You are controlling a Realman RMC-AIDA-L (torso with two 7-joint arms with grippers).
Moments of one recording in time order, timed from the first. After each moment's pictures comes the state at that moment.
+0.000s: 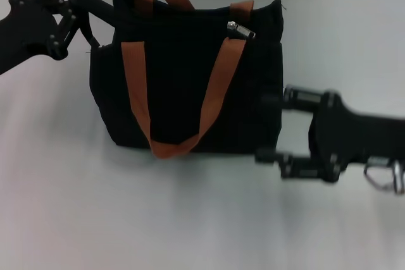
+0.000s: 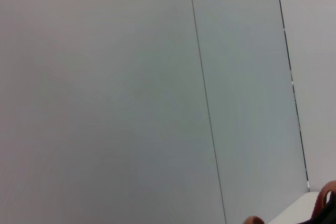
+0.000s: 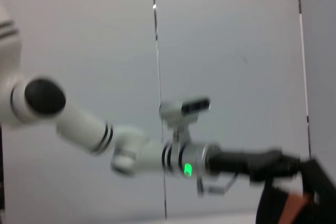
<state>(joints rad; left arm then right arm) -0.47 -2.04 0.46 0.57 1.71 1.54 -0.89 0.46 2.07 -0.96 -0.51 -1.63 -1.80 0.96</state>
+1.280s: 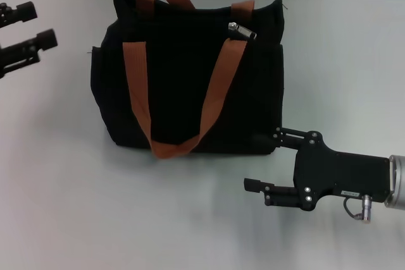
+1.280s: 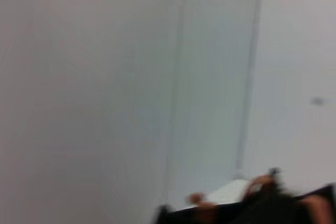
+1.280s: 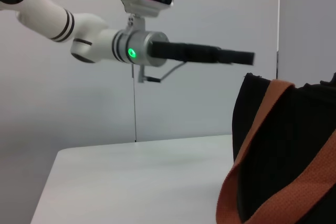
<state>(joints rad) -0.41 -1.94 0.47 0.65 1.78 1.66 -1.17 0.45 2.08 -0.96 -0.34 -1.71 -1.60 0.75</state>
